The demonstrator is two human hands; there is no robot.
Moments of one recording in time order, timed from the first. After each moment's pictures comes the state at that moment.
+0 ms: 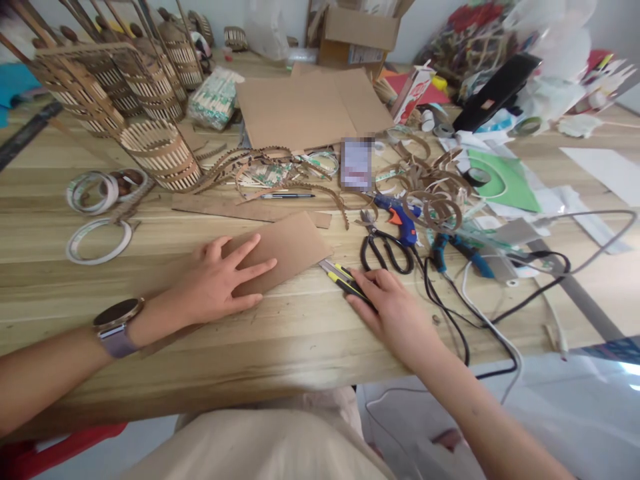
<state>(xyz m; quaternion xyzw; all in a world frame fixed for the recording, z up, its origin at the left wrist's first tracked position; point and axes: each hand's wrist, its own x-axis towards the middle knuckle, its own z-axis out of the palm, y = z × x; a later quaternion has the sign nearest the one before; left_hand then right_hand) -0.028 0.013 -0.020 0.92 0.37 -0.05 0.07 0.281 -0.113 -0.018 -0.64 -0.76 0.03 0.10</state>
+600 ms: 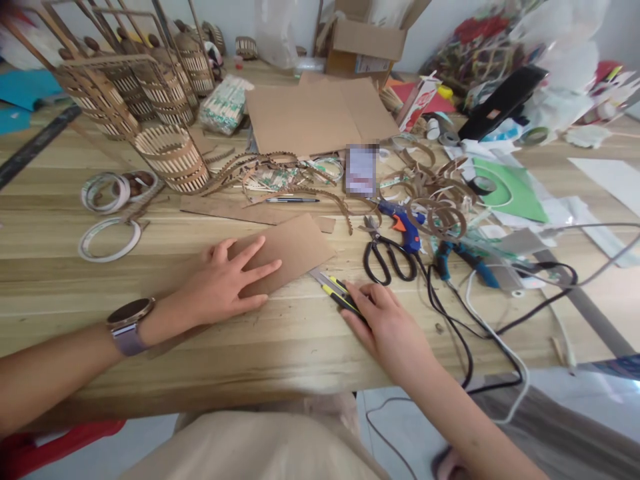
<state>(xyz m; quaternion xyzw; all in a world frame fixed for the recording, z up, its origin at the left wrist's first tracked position) -0.023 0.009 -0.021 0.92 0.39 -0.04 0.07 0.268 -0.117 -0.024 -0.62 -0.77 0.03 0.11</state>
